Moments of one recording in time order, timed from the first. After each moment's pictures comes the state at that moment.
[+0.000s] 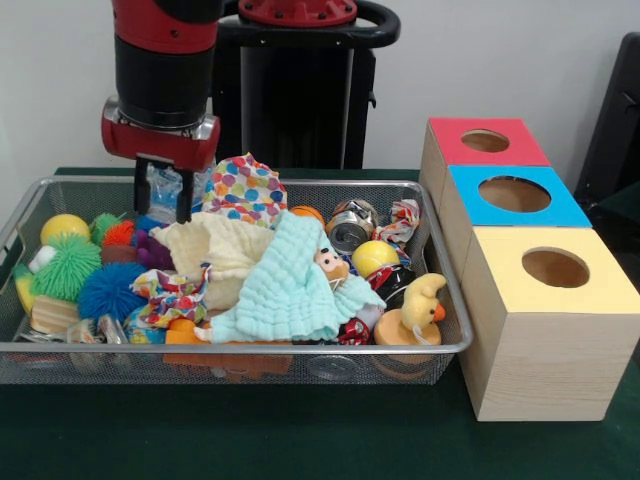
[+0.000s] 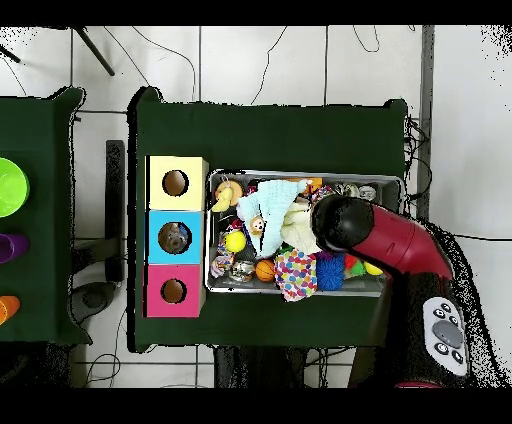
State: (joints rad) arm -0.34 -0.58 -0.20 1.54 0.01 0.60 1.40
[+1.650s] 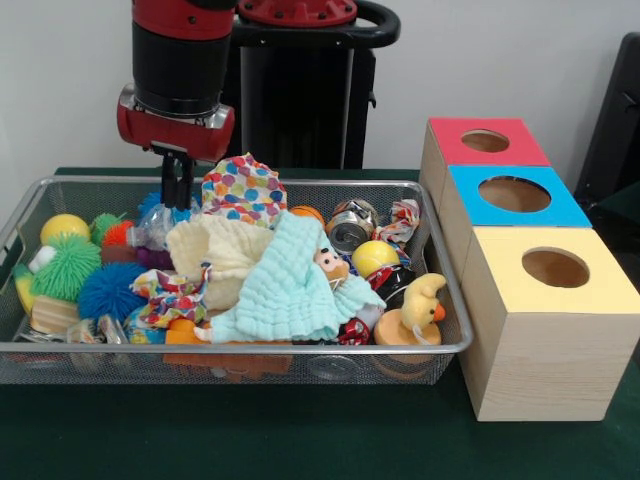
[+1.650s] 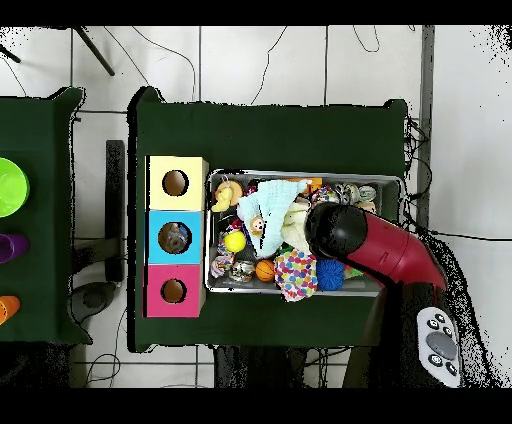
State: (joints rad) arm -0.32 -0.61 -0.21 1.59 0.03 0.57 1.44
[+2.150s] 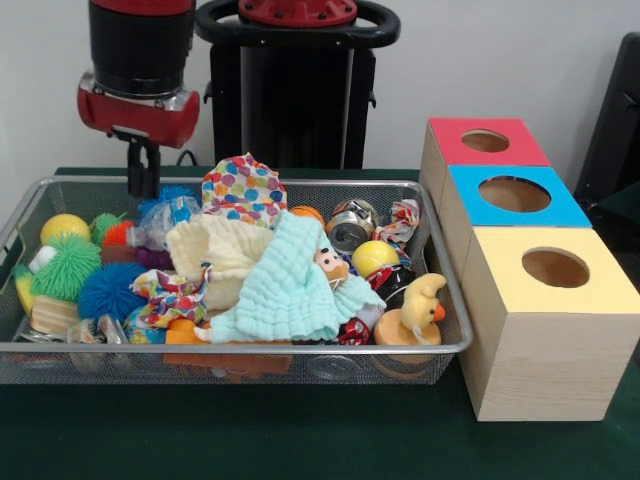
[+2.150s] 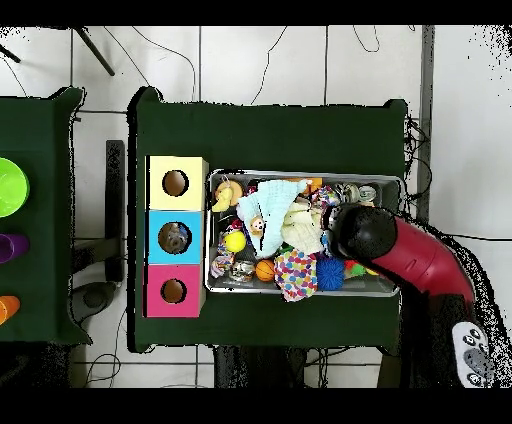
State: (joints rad) arm -0.41 -0.66 -0.16 1.60 0.03 0.57 1.44
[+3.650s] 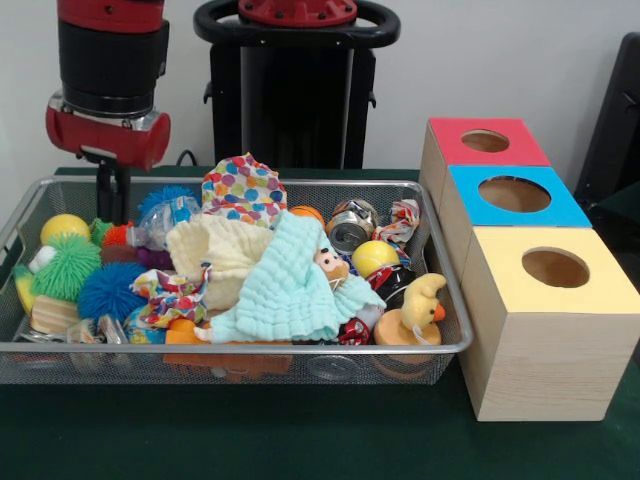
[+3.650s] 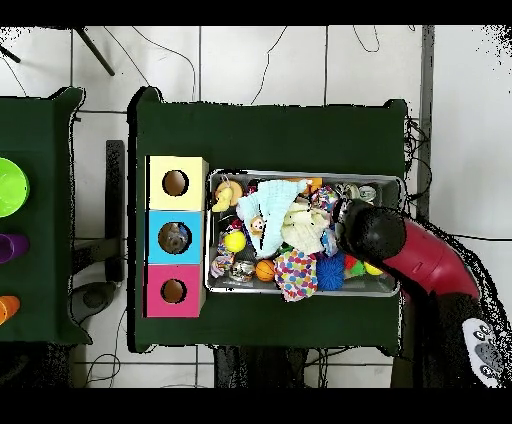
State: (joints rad) arm -0.47 -0.62 -0.12 1.60 0.03 0.44 1.44
